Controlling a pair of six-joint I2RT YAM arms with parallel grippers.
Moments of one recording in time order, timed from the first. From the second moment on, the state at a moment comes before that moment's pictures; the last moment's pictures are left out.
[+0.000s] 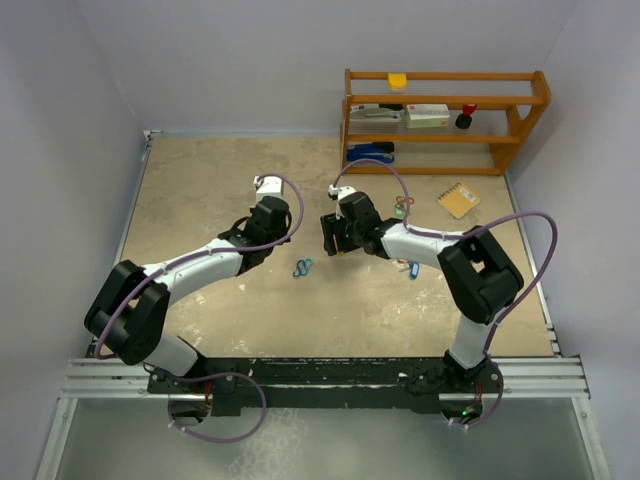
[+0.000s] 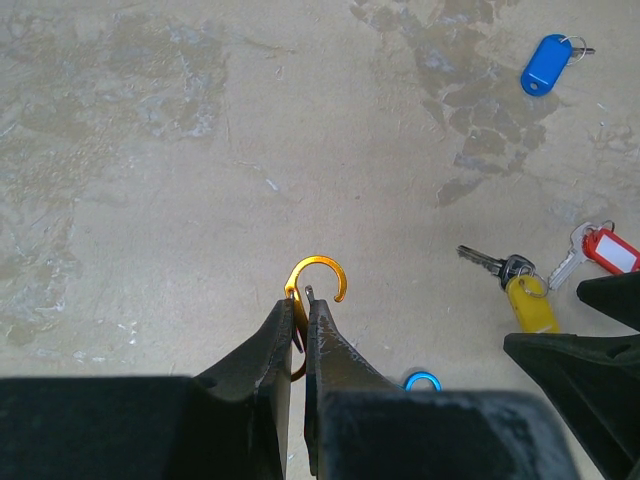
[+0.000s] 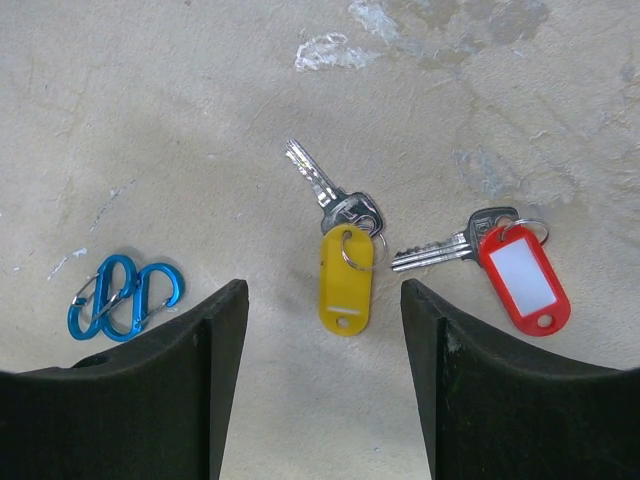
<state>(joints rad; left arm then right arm) -0.62 1.49 0.87 -0.03 -0.44 -0.44 0.64 1.80 1.05 -0.05 0.02 0.27</state>
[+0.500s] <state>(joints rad) -0.62 1.49 0.87 -0.03 -0.45 -0.44 0.64 1.86 1.08 -0.05 0.00 0.24</state>
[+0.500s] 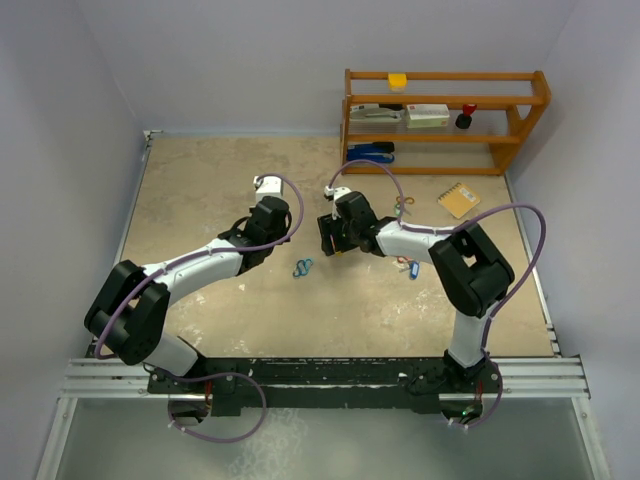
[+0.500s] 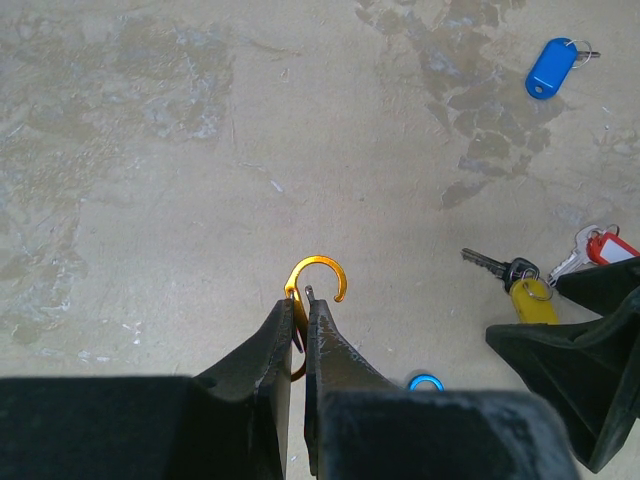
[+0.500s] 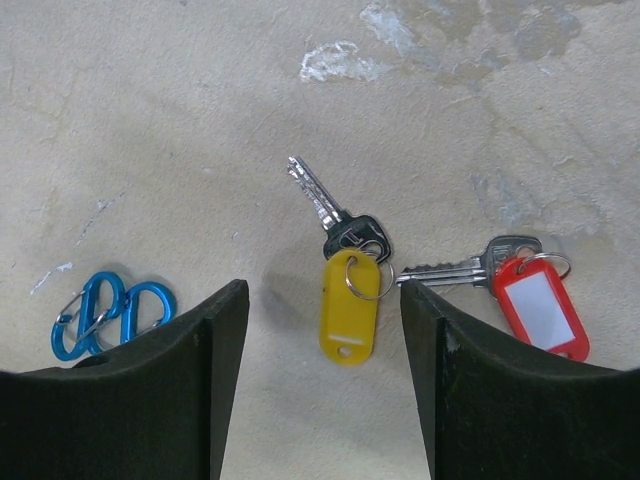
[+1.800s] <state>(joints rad) -0.62 1.47 0.85 -0.04 -0.48 -0.44 0.73 1.79 1.06 -0.03 0.12 0.16</state>
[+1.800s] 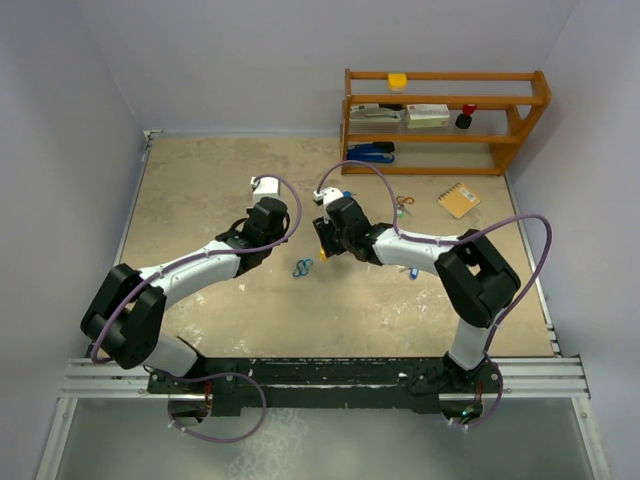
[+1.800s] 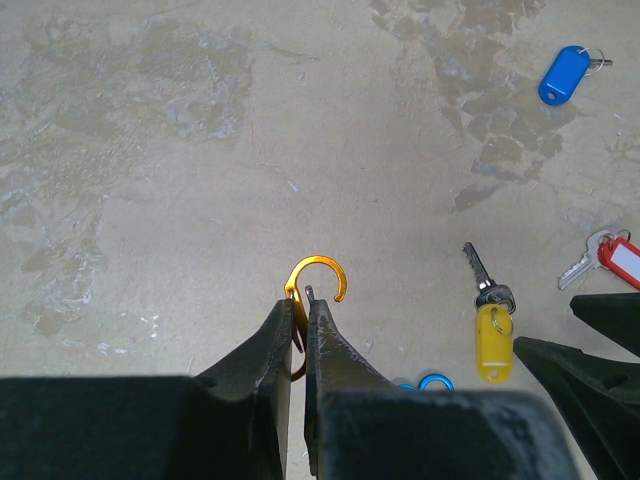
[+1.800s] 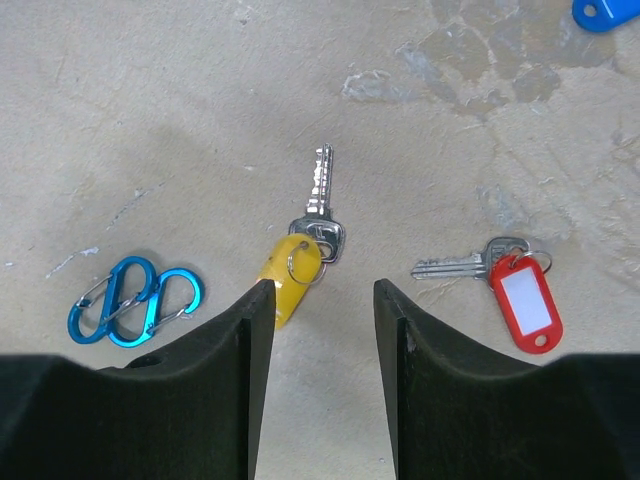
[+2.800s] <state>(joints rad) -0.62 1.47 0.85 -0.04 -0.48 -0.44 0.77 1.88 1.12 -0.06 0.15 0.08</state>
